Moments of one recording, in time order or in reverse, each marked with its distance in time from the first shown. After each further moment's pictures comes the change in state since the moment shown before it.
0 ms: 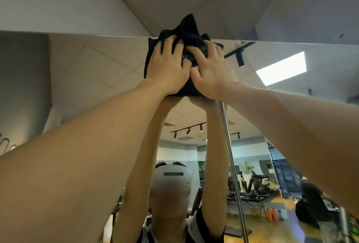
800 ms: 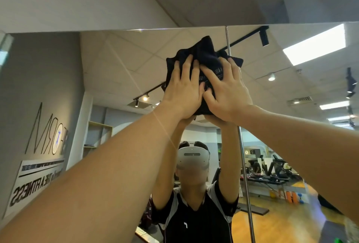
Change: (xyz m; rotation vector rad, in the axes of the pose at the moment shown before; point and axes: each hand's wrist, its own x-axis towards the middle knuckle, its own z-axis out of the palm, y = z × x) left_hand -0.103 0.027 -0.033 0.167 -0.236 0.018; right_hand -0.094 -0.036 -0.007 0.003 -0.035 -0.006
